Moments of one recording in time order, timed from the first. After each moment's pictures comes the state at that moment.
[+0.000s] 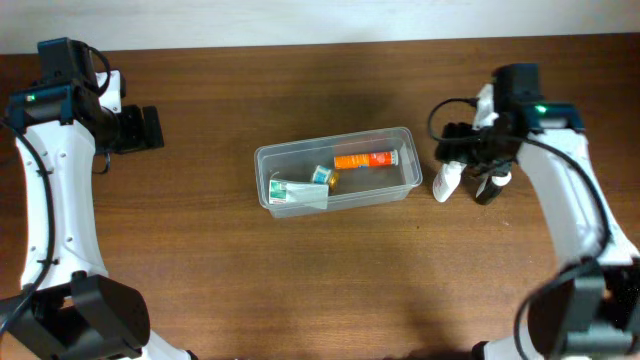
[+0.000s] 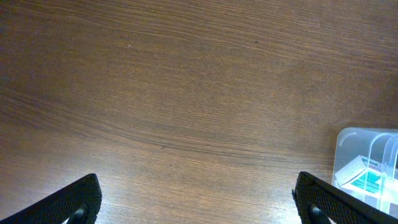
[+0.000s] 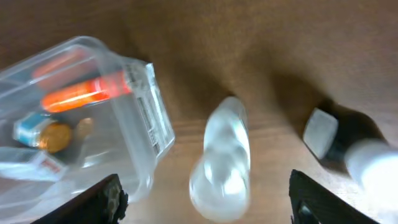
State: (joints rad) left arm 0.22 1.79 1.81 -1.22 0.00 0.04; right arm -0.03 1.72 1.46 -1.02 -0.17 0.21
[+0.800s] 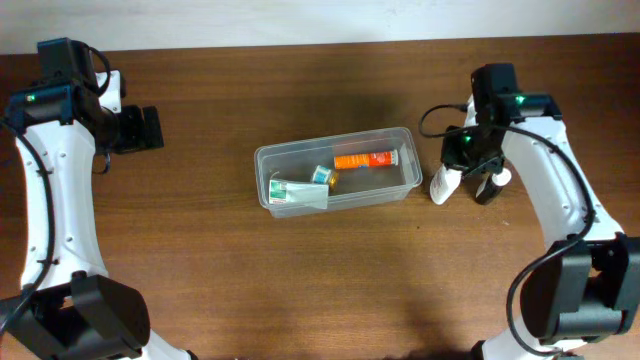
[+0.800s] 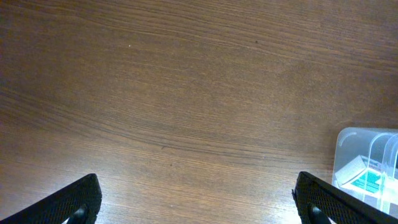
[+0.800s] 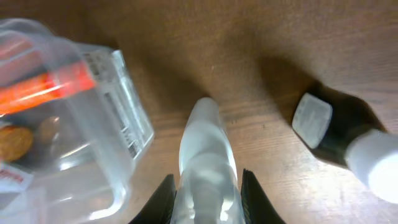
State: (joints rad) left arm 0.22 1.79 1.81 -1.22 0.00 0.04; right arm 0.00 1.78 1.52 -1.11 -0.08 0.27
